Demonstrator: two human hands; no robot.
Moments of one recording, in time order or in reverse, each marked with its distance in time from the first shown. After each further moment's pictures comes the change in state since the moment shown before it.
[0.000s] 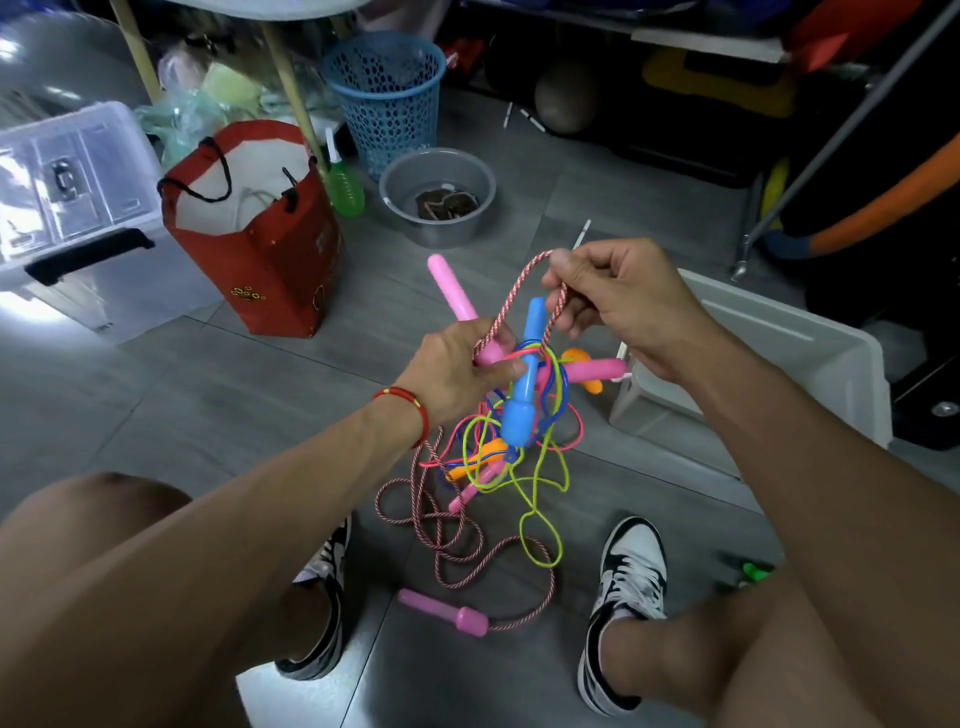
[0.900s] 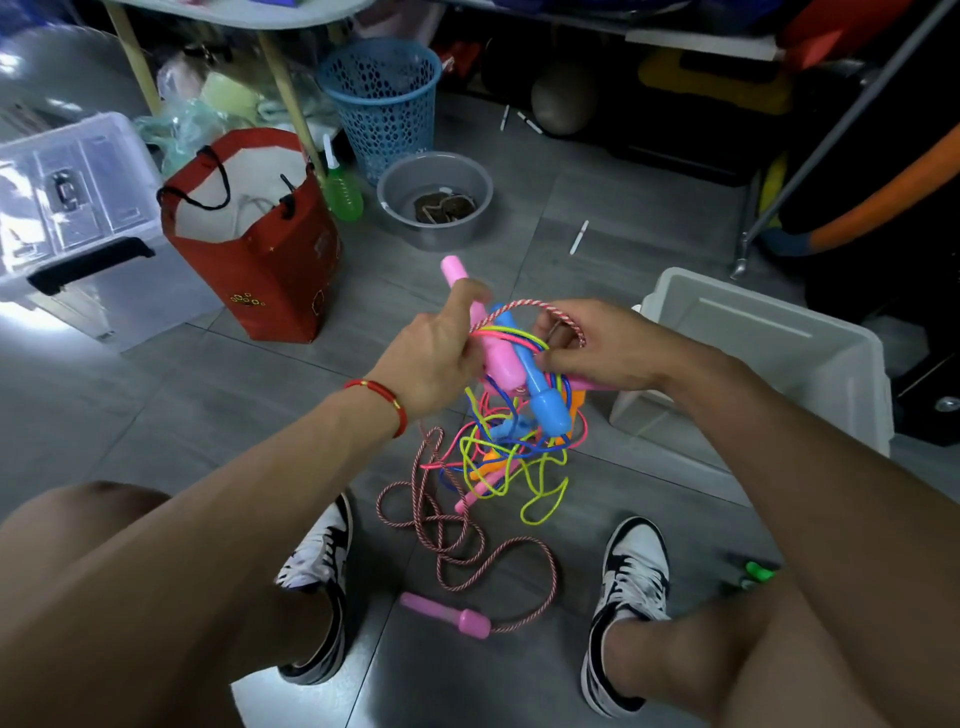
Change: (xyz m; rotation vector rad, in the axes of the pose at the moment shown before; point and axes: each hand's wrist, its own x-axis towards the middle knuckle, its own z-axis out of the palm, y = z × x) left_hand 0.003 0.001 -0.021 0.185 0.056 0.221; right_hand 0.006 0.039 -0.010 -0.640 -0.319 0.018
